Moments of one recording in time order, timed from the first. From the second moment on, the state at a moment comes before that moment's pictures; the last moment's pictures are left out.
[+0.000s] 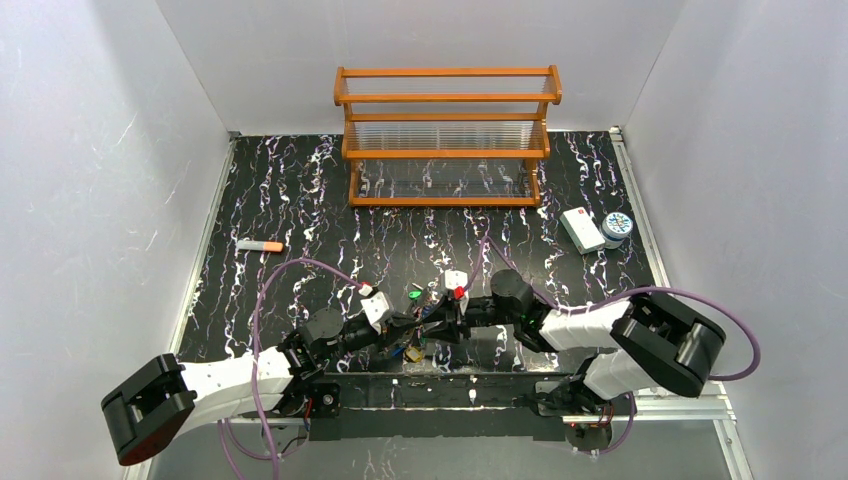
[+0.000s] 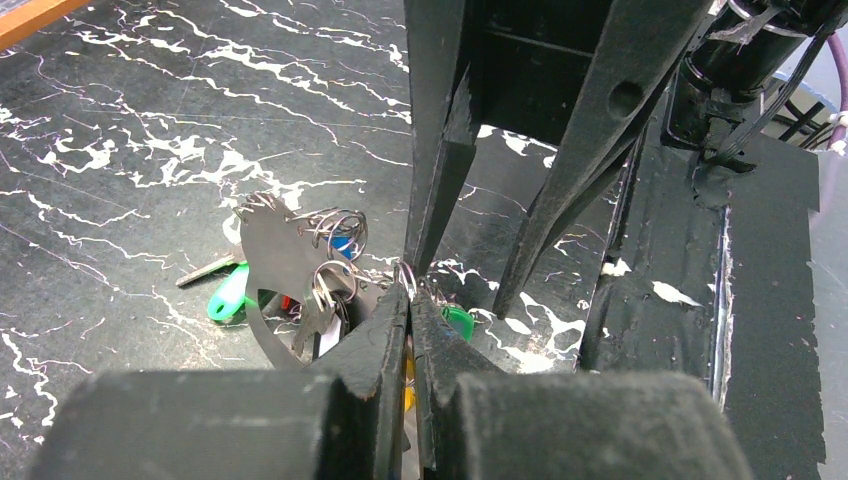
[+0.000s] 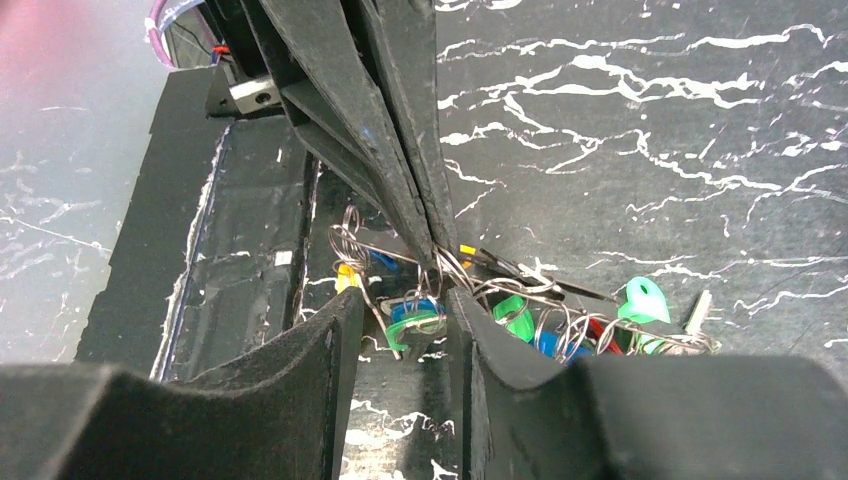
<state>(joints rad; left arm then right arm) -0.97 0.86 0.02 0.71 0.19 -0.05 0.94 1.38 0.32 0.83 -0.66 -0.03</state>
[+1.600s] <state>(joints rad) -0.97 0.78 0.09 0.55 0.12 0.04 0.94 1.38 0.69 0.04 -0.60 -0.37</state>
